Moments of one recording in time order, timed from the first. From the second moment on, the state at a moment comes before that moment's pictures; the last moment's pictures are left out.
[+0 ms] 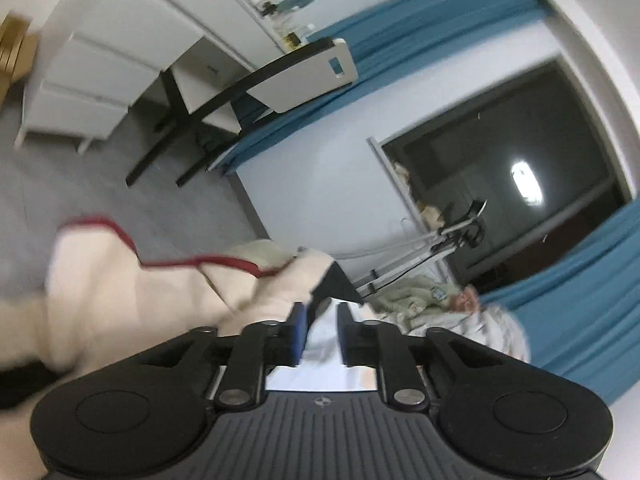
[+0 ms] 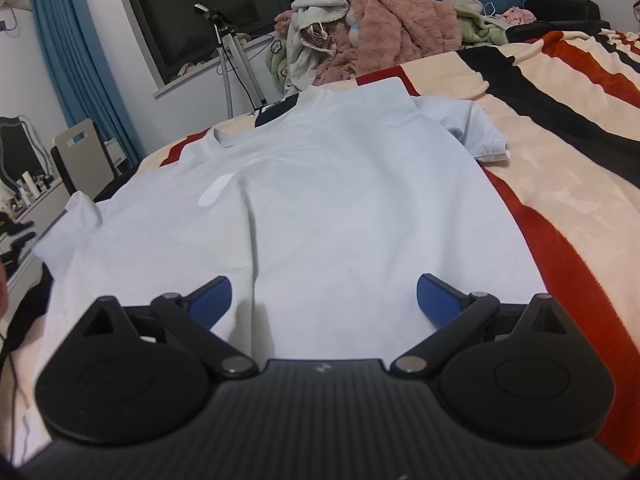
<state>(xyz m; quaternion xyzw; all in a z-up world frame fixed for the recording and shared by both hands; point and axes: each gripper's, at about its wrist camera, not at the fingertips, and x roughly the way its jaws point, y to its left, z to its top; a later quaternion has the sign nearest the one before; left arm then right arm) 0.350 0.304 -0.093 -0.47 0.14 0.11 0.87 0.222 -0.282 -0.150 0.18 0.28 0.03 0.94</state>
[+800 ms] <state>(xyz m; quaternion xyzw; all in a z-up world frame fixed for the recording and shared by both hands) 0.070 0.130 -0.092 -0.23 0.48 0.02 0.85 0.152 -0.286 -0.097 0.13 0.22 0.04 0.97</state>
